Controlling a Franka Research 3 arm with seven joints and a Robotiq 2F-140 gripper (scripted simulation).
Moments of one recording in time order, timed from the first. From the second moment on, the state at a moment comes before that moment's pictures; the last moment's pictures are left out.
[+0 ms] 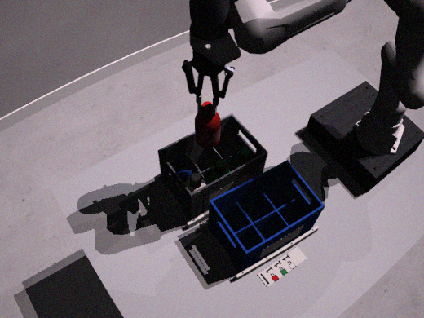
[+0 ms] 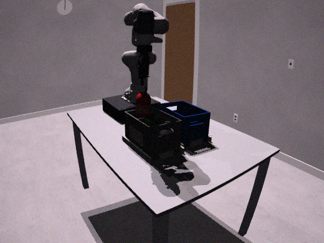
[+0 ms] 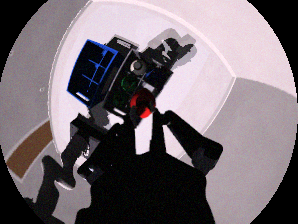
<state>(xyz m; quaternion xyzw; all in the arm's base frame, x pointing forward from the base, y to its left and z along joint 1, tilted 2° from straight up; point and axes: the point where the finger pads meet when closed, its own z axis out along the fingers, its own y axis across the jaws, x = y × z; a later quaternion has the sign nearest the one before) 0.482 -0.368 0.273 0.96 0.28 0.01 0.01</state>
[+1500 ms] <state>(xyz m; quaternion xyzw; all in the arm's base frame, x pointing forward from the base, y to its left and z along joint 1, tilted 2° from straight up) 0.463 -0.299 0.272 0.96 0.29 0.00 0.01</state>
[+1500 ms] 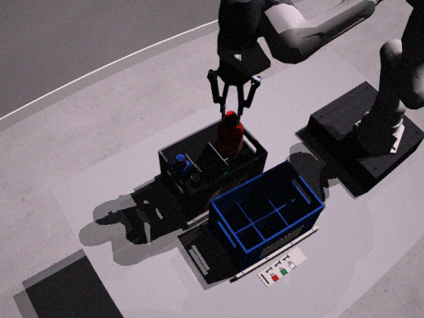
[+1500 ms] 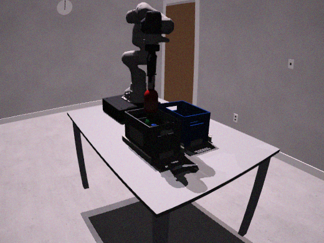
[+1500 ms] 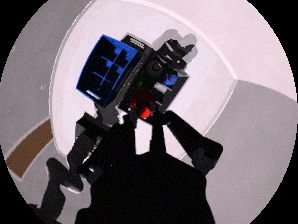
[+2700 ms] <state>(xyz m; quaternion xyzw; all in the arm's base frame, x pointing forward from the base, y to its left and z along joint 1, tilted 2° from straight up) 0.446 -0.238 0.271 0.96 0.29 0.00 0.01</state>
